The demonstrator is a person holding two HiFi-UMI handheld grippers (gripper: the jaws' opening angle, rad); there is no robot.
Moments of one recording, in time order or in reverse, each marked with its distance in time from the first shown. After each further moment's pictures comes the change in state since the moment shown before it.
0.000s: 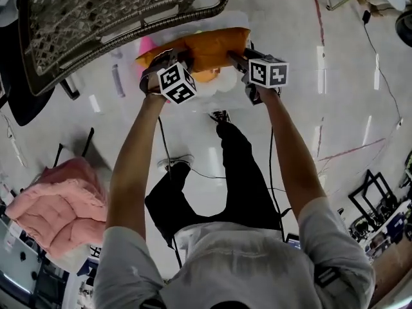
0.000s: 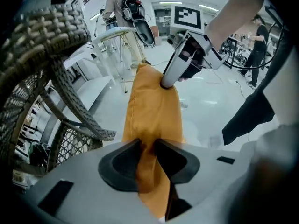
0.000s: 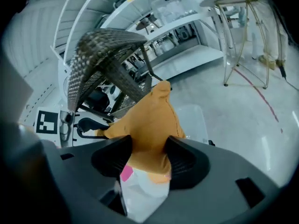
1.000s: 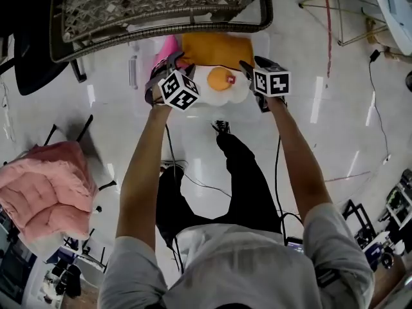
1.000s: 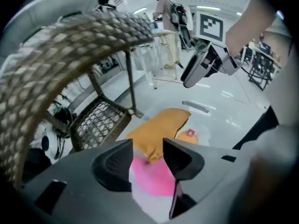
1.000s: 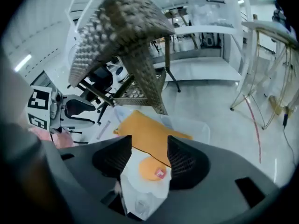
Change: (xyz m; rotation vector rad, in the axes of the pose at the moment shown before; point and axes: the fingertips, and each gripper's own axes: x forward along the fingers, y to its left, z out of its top) left arm -0.055 0.037 -0.069 -0.347 0.004 0.220; right arm 0.019 0.037 0.024 -0.288 0.131 -0.118
